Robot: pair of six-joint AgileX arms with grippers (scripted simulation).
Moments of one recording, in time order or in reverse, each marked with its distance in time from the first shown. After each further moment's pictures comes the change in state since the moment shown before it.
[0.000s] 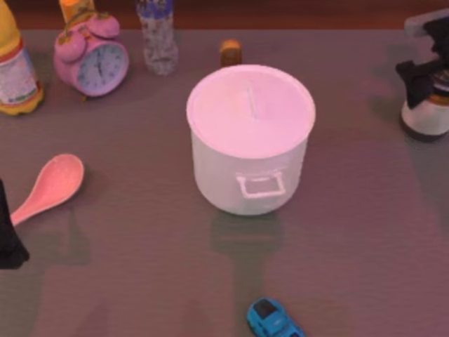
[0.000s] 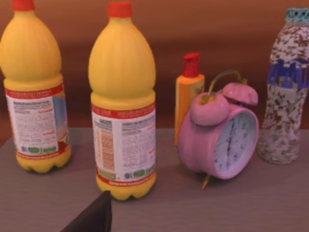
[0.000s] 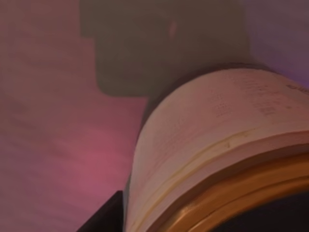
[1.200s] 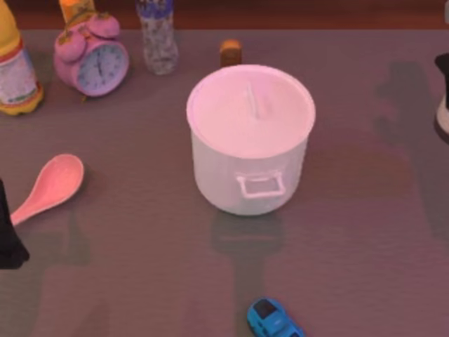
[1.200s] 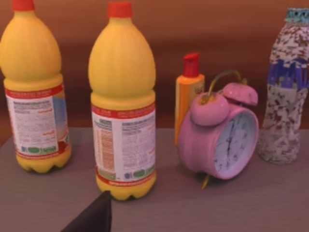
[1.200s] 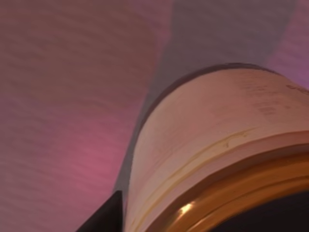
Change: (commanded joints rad) left arm 0.000 0.000 0.000 0.000 0.000 0.000; right arm 0.005 -0.515 -0.481 -0.032 -0.006 0.003
